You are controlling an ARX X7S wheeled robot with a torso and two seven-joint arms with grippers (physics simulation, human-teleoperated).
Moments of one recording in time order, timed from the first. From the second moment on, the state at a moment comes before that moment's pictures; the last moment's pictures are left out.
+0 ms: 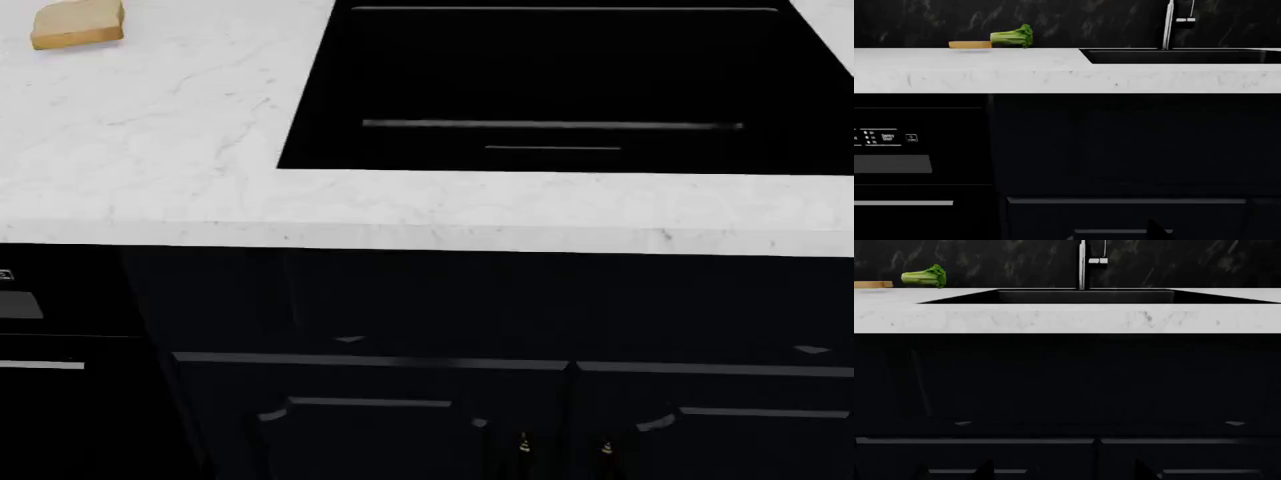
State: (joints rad) left arm 0.00 0.00 0.00 0.00 0.00 0.00 0.00; right arm 0.00 0.00 0.00 0.00 0.00 0.00 0.00
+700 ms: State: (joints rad) left arm 0.00 -0.07 0.09 0.02 -0.07 0.02 -0.07; right arm -0.03 0.07 -0.08 -0.03 0.05 -0.02 0.07
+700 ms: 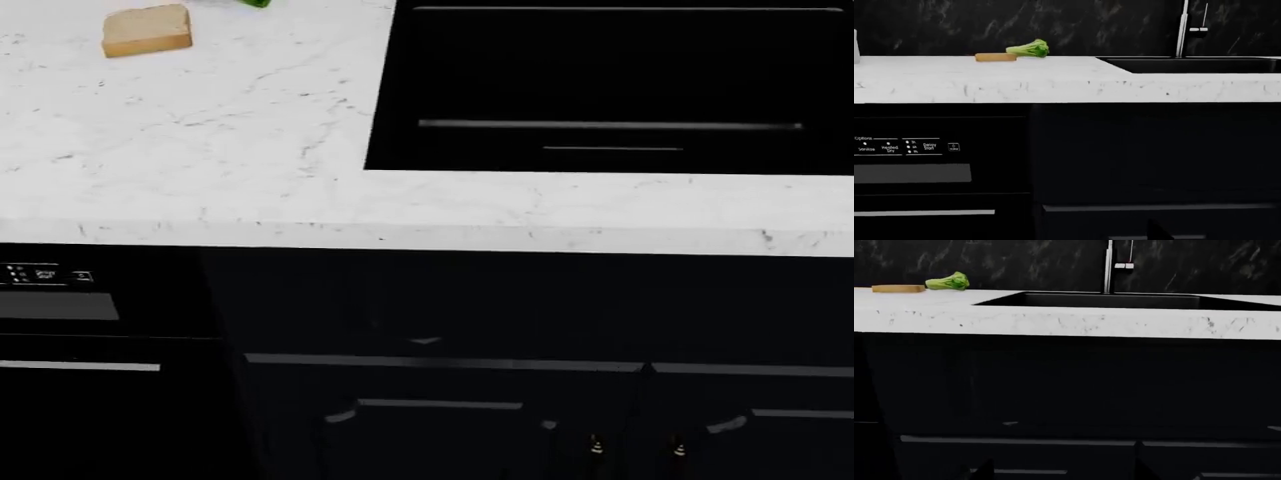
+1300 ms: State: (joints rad) left arm 0.00 -0.10 0.14 0.02 -0.11 0.03 -0.10; right arm -0.04 0.11 -0.11 -0.04 0.10 -0.02 0.11
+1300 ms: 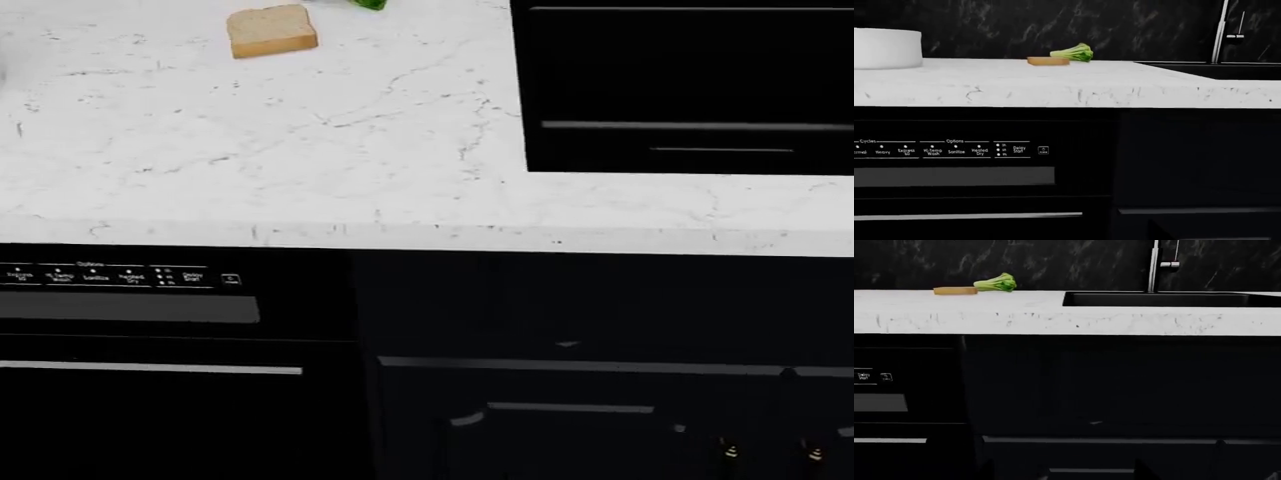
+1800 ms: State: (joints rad) left arm -0.01 -0.12 0.15 0.03 -0.15 0.00 -0.14; right arm -0.05 0.13 -0.13 -0.05 0.13 -0.02 0.14
